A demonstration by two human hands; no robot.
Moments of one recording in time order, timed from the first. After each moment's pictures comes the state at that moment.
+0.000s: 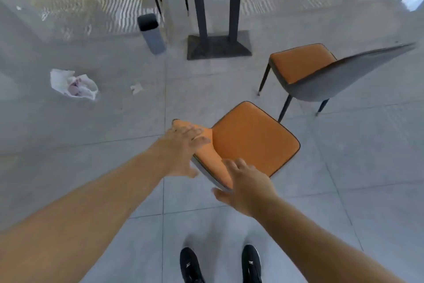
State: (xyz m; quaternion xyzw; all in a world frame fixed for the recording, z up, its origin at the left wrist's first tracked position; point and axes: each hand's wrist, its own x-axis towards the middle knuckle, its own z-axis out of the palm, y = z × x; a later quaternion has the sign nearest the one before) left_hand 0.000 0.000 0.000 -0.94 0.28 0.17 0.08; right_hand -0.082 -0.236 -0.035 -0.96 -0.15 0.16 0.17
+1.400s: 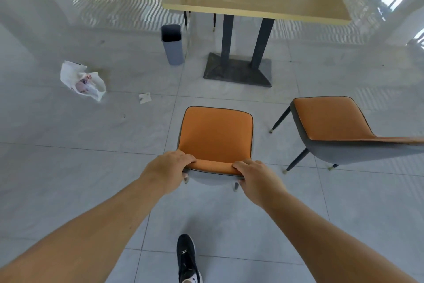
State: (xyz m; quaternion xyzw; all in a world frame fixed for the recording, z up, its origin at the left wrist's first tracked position) left_hand 0.154 0.051 -0.048 -0.98 0.07 0.14 -0.14; right_hand 0.189 -0.234 -0.054 -0.95 -0.25 0.13 0.14
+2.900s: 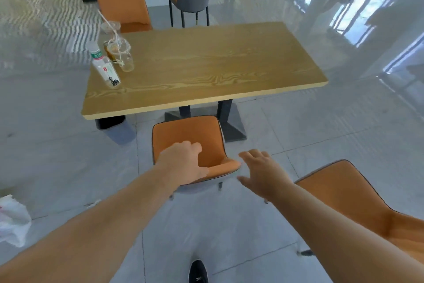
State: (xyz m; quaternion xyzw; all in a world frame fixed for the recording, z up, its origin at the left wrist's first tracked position) left_hand 0.869 0.077 0.041 -0.97 0.17 0.15 -0.04; right_hand 0.815 -0.168 0.019 -0.98 -0.05 0.15 0.11
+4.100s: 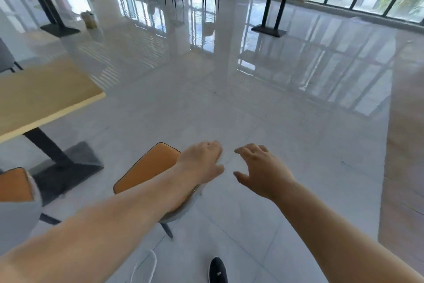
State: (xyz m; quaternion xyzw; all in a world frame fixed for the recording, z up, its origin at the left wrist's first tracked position) left_hand 0.428 -0.668 0.129 -0.85 0.50 0.12 -0.09; right_hand 0.262 -0.786 0.148 -0.97 0.22 -0.01 0.11
